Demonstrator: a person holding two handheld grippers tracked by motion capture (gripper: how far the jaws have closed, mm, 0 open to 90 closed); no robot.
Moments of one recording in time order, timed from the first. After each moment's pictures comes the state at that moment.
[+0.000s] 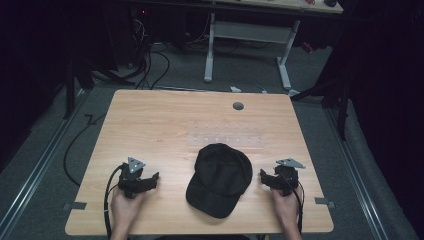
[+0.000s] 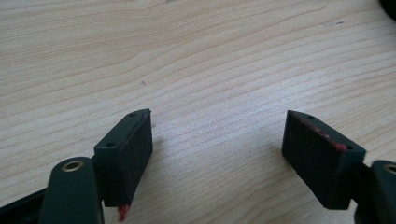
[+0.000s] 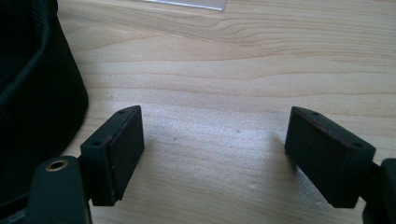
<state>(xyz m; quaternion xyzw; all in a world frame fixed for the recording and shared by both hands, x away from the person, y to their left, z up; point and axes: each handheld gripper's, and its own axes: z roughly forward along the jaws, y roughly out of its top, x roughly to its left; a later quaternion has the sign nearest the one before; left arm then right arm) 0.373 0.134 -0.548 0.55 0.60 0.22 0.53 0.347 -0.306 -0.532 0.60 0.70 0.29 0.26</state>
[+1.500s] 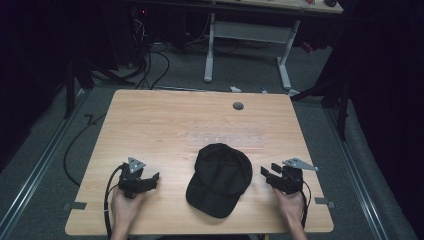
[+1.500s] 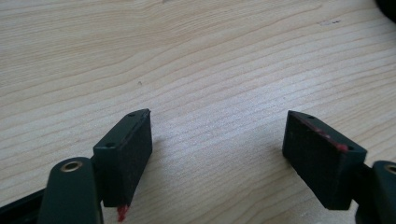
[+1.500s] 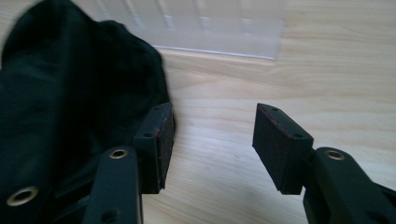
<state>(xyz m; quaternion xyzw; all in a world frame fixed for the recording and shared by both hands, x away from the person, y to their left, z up) 0.373 0.134 -0.548 0.56 0.60 0.22 0.53 0.328 -0.305 -0.497 0.55 0.70 0.40 0.20</state>
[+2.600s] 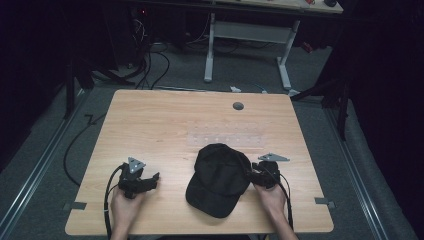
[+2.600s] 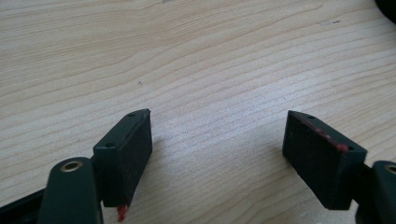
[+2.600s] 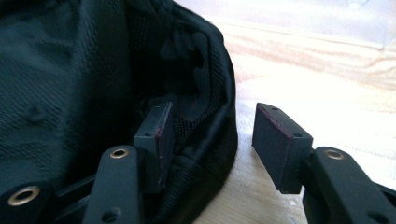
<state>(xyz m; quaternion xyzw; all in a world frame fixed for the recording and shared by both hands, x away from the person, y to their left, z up) 0.373 0.134 -0.548 0.56 0.60 0.22 0.53 0.364 -0.259 -0.525 0.54 0.75 0.35 0.16</state>
